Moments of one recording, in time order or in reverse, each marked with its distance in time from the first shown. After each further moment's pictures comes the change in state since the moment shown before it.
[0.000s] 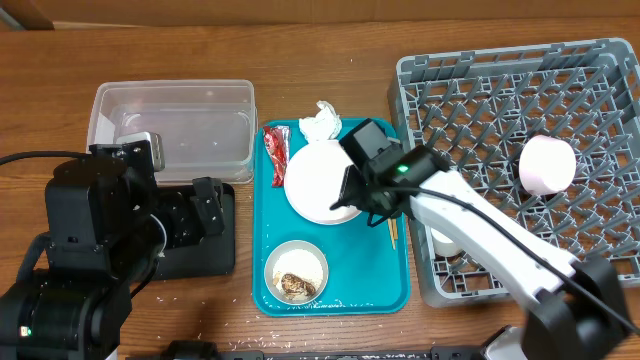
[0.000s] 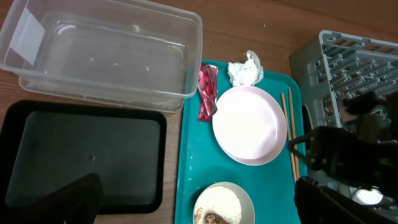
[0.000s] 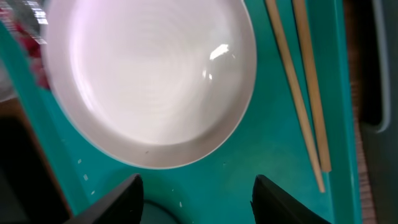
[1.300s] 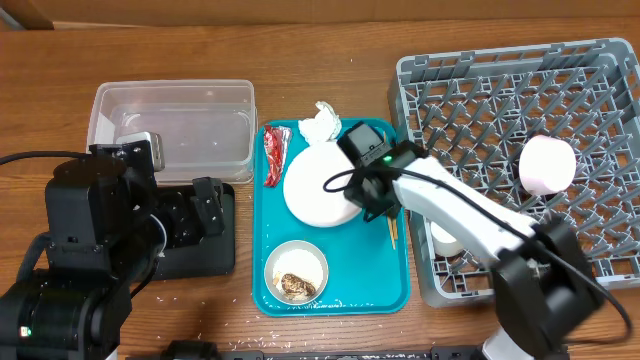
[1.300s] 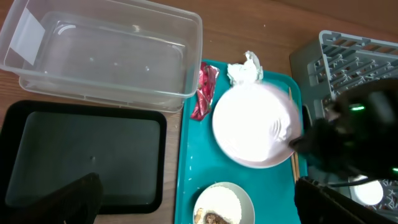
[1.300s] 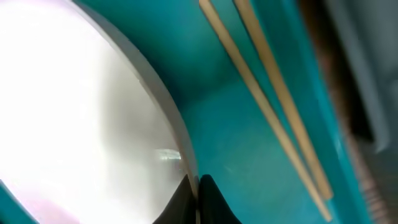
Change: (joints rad) left arm 0.000 0.000 0.000 0.000 0.000 0.000; right arm -0.034 0.086 0.005 0.039 0.081 0.130
